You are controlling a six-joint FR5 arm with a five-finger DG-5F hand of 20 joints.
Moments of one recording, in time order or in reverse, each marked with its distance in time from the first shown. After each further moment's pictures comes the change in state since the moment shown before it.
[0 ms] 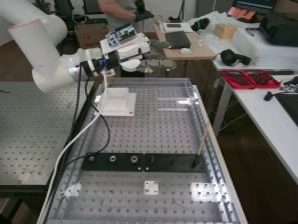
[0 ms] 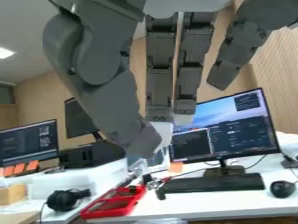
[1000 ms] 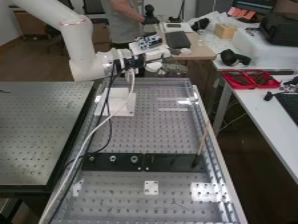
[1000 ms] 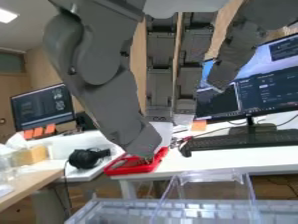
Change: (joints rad) arm 0.130 -0.194 0.233 -0.209 0.040 -0.023
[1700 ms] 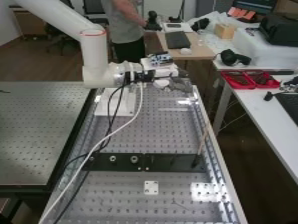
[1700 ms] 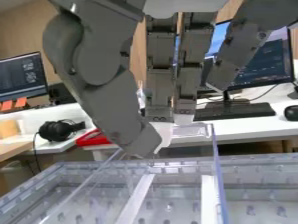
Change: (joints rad) arm -0.003 -0.114 0.093 -0.093 0.071 -0.043
